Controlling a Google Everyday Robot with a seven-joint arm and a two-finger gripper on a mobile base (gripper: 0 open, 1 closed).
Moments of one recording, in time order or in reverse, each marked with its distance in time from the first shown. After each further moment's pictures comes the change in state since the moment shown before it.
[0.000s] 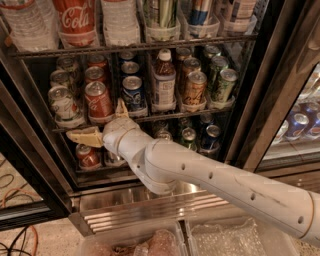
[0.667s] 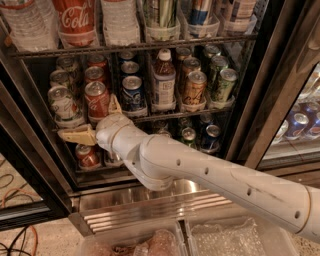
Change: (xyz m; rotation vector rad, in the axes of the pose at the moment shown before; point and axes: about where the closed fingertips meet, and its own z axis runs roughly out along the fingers) arm -0.016 0.010 0.007 -0.026 -0.015 -0.021
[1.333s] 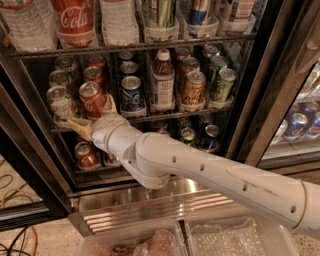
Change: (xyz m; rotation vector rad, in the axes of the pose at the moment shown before) arm 0.005 0.013 0.009 -0.035 0.021 0.011
